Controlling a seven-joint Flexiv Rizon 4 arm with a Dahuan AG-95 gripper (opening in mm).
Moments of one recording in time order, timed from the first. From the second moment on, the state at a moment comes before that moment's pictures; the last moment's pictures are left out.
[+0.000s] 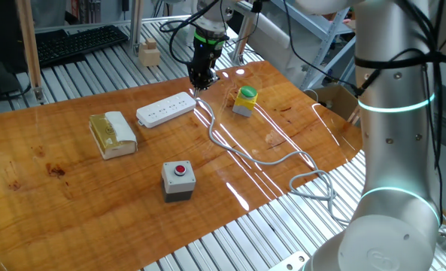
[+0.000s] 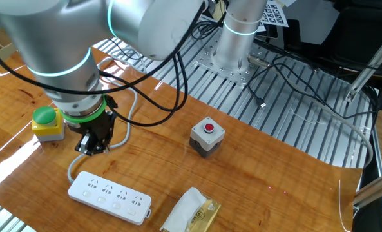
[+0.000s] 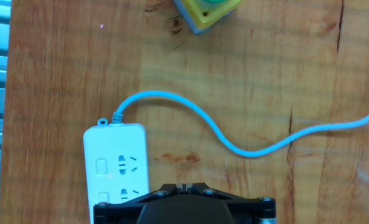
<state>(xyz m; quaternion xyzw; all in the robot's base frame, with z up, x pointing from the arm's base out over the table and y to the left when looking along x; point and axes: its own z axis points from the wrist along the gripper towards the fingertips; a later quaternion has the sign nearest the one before) 0.650 -0.085 0.112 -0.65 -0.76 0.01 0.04</state>
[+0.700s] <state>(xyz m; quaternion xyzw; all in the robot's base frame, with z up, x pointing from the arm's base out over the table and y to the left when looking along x) 0.651 -0.085 0.113 -0.63 -0.78 0.02 0.04</state>
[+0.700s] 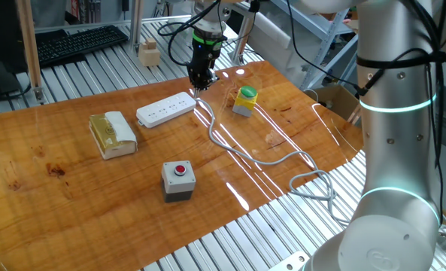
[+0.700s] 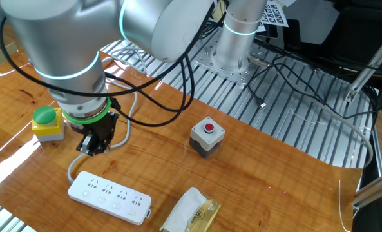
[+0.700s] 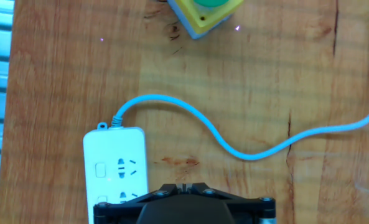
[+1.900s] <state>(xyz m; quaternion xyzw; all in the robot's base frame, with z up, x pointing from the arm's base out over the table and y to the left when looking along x) 0.664 -0.080 0.096 -0.68 -0.73 0.00 0.04</state>
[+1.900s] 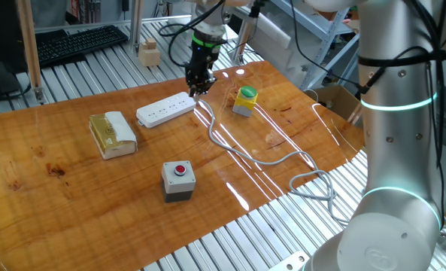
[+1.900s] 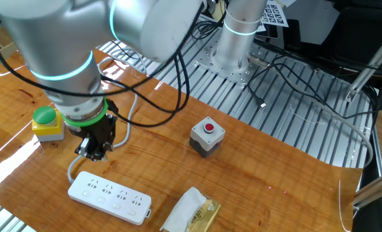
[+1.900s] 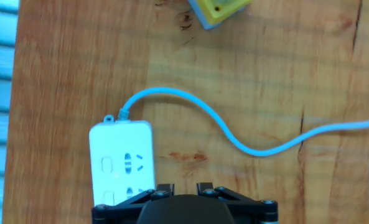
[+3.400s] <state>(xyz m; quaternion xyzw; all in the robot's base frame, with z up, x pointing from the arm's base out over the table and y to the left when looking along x) 0.708 -0.089 0.058 -0.66 -0.75 -0.02 0.01</state>
